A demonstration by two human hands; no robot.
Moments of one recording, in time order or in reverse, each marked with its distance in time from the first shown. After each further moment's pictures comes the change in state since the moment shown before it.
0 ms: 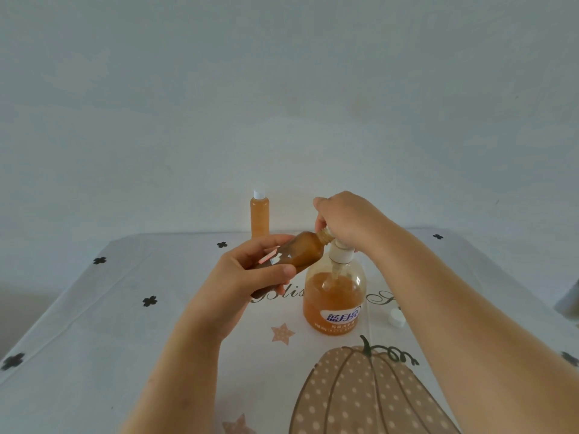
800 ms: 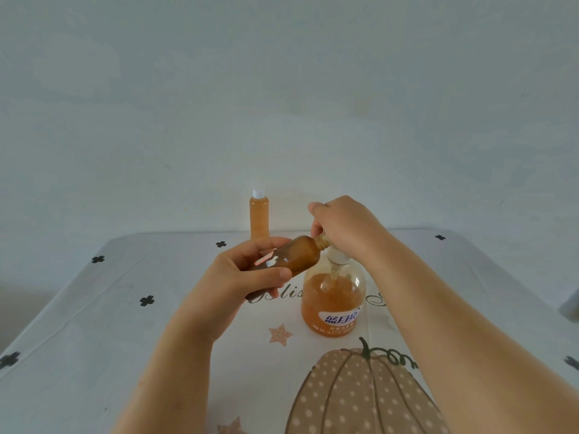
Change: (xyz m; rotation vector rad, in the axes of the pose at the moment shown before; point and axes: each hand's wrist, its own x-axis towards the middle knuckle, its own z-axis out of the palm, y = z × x) left_hand 0.001 0.000 -0.004 0.037 0.007 -0.040; right_hand 0.014 0.006 0.017 0.164 0.053 0.077
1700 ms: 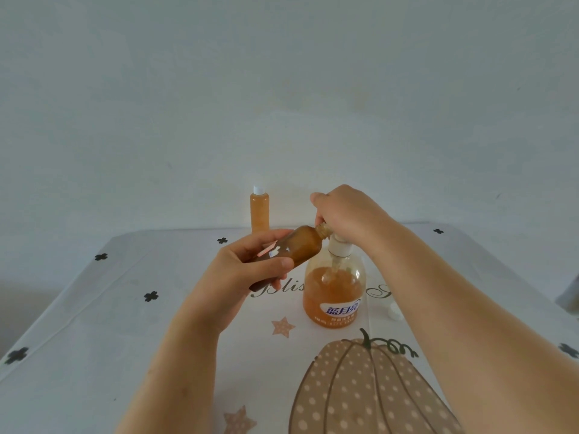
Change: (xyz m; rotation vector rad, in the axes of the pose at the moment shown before) left_hand -0.003 0.003 0.003 -0.021 0.002 0.019; right_hand 0.005 -0.004 -0.004 -0.103 0.024 0.016
